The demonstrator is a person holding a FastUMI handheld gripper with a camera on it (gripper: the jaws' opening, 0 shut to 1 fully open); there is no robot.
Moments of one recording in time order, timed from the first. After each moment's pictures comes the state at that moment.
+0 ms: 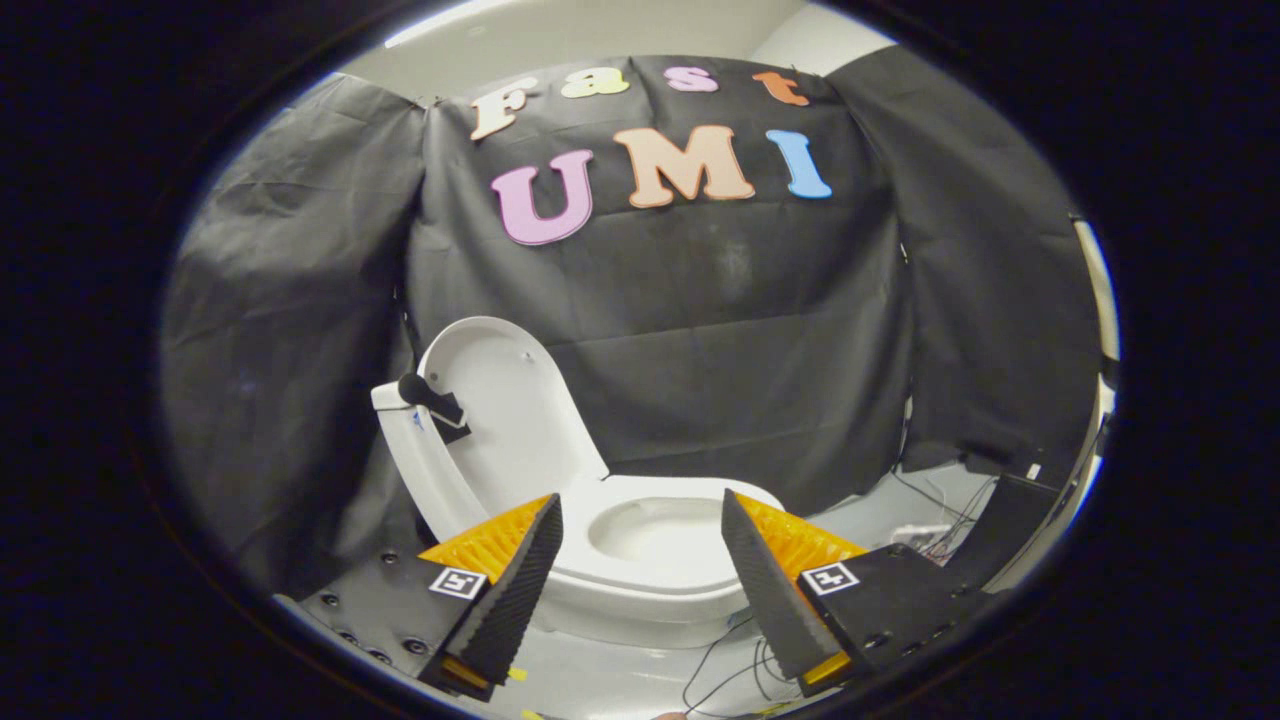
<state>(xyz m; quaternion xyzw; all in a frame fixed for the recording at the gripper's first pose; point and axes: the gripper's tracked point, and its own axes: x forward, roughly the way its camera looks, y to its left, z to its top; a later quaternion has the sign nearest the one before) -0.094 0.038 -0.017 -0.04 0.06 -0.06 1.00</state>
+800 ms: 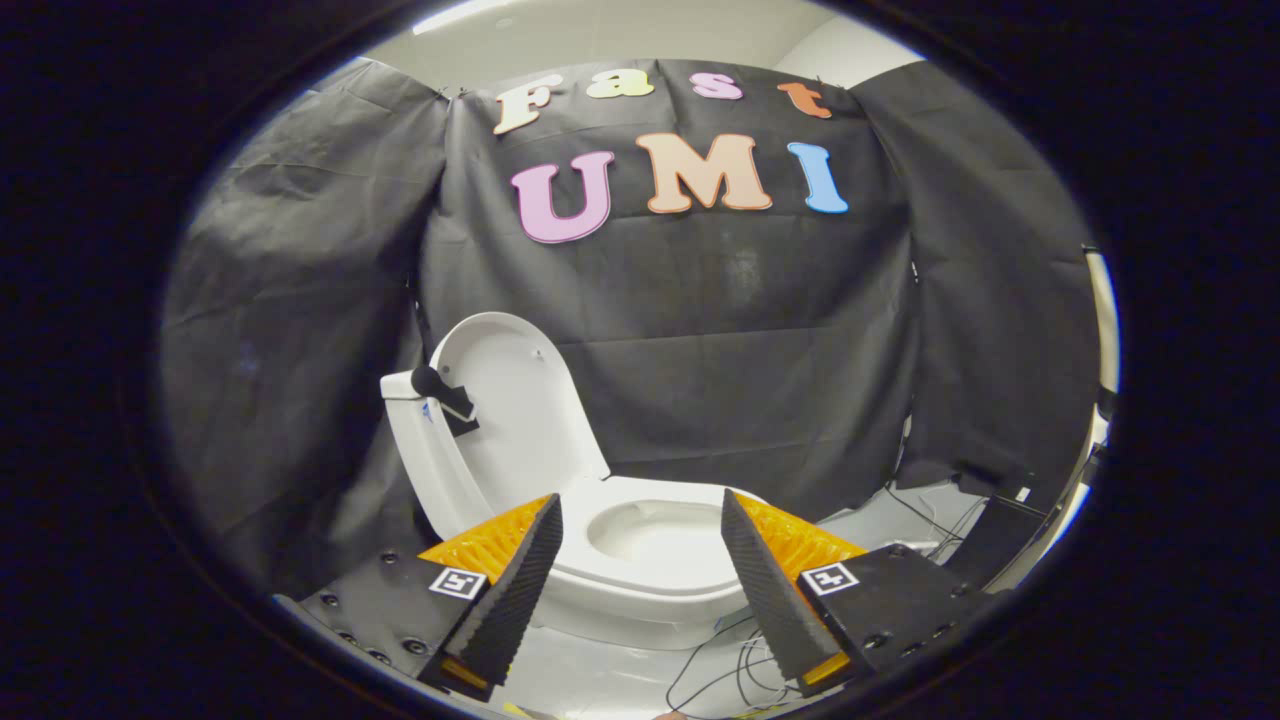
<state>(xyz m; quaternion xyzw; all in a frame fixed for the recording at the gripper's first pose) -0.099 0.047 -0.022 -0.07 0.07 -0.04 0.99</state>
